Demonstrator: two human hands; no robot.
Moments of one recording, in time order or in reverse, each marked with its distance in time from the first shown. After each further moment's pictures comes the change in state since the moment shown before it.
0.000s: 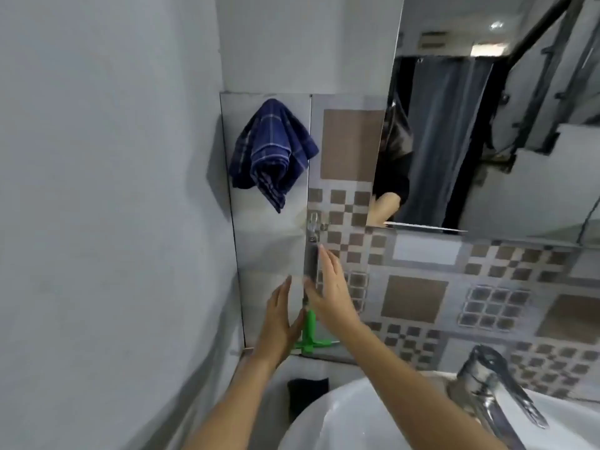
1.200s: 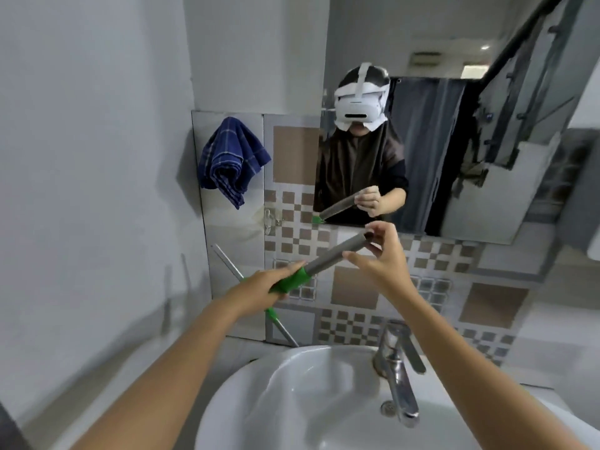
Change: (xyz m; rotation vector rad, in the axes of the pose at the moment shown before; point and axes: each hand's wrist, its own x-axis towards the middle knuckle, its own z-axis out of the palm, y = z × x) left_hand -0.020 0.126 -0.027 0.248 -0.437 0.177; right_hand -0.039 -0.007 -0.193 0.216 0.207 -0.036
